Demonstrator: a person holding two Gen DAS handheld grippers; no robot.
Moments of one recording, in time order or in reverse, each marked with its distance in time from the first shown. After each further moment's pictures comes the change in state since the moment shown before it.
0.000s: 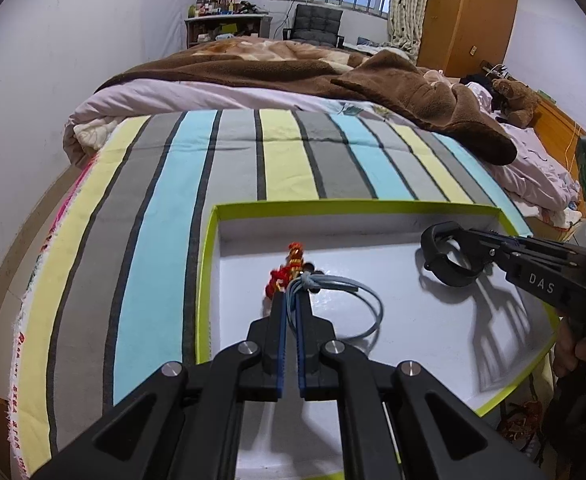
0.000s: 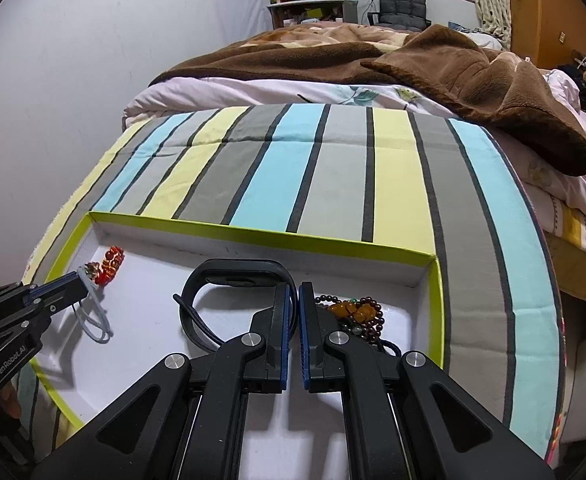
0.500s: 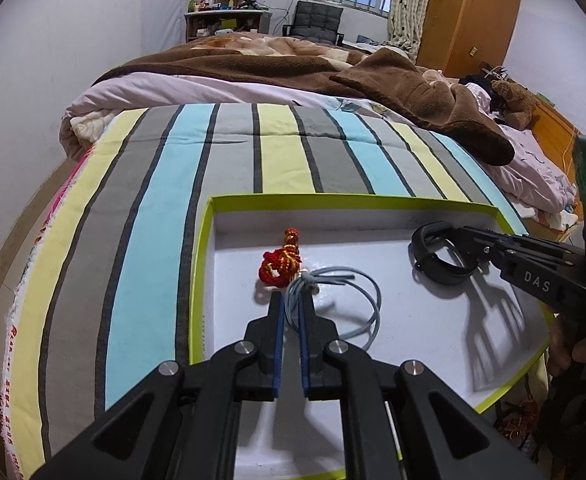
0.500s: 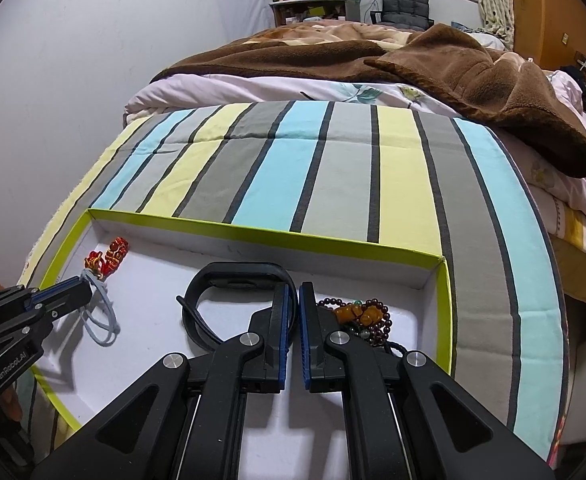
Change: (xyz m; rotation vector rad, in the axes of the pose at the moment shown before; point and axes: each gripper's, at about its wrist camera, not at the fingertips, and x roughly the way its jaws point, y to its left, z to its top) left arm 0.002 0.001 -0.001 -0.017 0.009 -0.021; right arm 0.001 0.002 0.002 -0.002 0.000 0.002
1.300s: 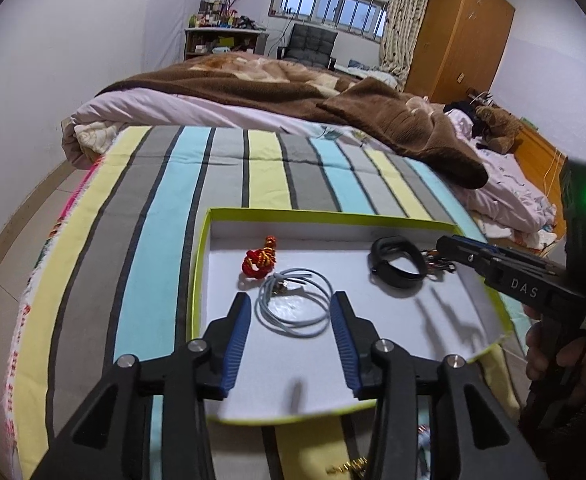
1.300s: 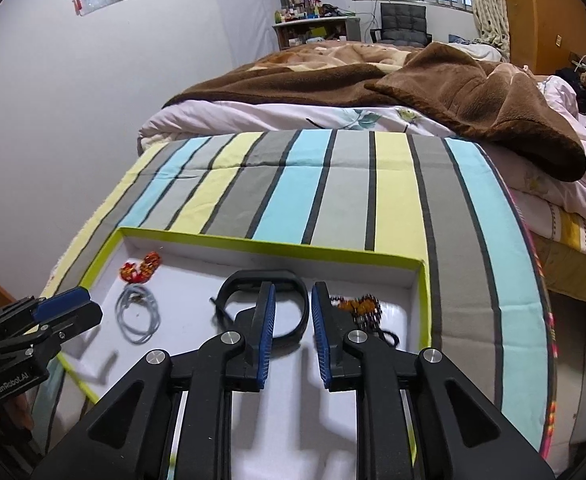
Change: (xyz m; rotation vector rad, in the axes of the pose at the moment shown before) left arm -0.049 -0.005 -0.012 -0.033 -0.093 -0.067; right arm -0.044 0.001 -0.011 0.023 -0.088 0.042
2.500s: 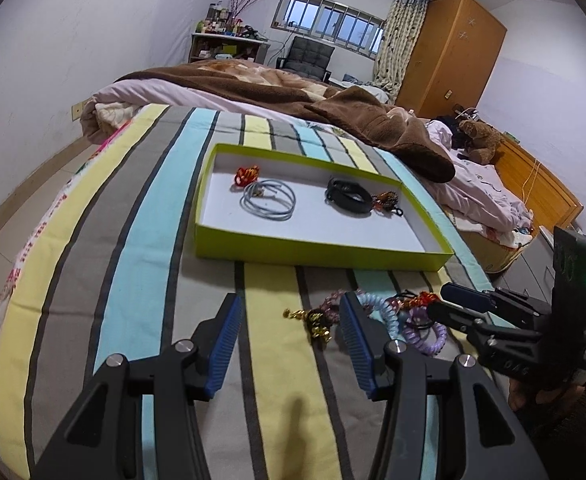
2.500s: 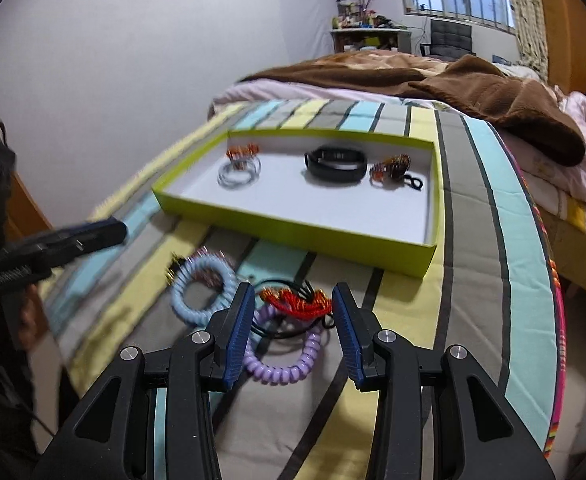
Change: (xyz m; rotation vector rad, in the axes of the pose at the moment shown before) left arm -0.071 -0.011 -0.093 -0.062 -0.045 -0.040; right arm -0.078 0.029 -0.128 -0.185 0.002 0.102
